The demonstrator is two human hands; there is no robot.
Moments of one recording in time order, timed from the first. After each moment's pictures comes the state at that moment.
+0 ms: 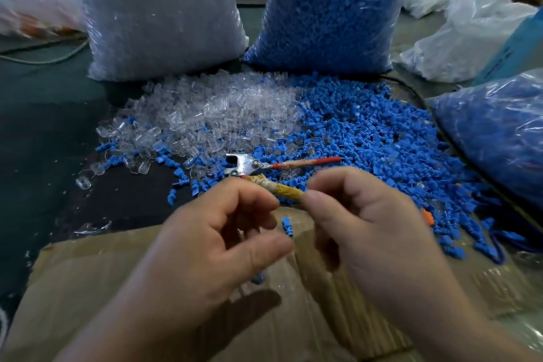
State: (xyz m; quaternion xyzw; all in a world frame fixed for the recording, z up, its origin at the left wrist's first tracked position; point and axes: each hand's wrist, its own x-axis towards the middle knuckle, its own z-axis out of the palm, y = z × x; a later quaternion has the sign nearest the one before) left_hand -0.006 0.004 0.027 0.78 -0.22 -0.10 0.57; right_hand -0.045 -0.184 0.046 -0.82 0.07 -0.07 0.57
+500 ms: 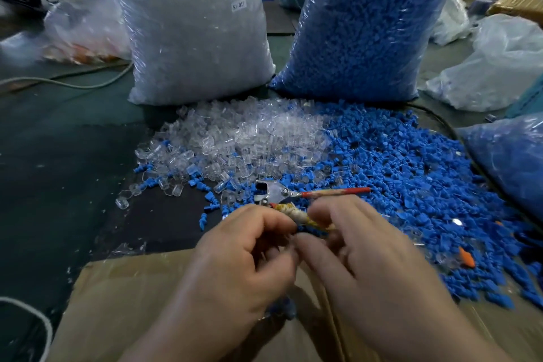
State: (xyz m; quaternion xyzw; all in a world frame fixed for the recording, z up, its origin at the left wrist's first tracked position) left_hand 0.001 -0.001 0.024 0.82 -0.18 0.01 0.55; right_hand -0.032 -0.171 0.044 -0.95 -0.03 -0.10 0.29
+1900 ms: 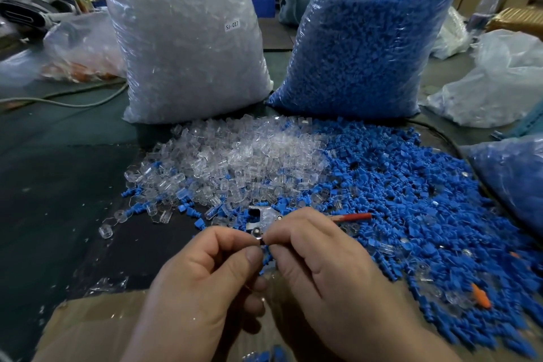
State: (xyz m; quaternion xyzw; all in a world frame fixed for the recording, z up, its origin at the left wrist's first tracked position) left_hand 0.021 -0.002 0.015 0.64 0.06 -0.11 0.76; right_hand 0.009 -0.165 0.032 -0.89 -0.20 -0.15 0.39
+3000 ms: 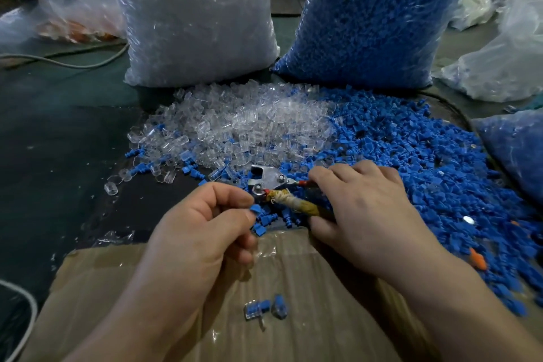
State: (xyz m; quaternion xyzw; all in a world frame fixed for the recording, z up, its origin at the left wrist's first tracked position) left_hand 0.020 0.006 0.016 0.66 0.07 -0.12 0.74; right_hand 0.031 -0.195 0.028 -1.00 -0.07 0.01 0.00
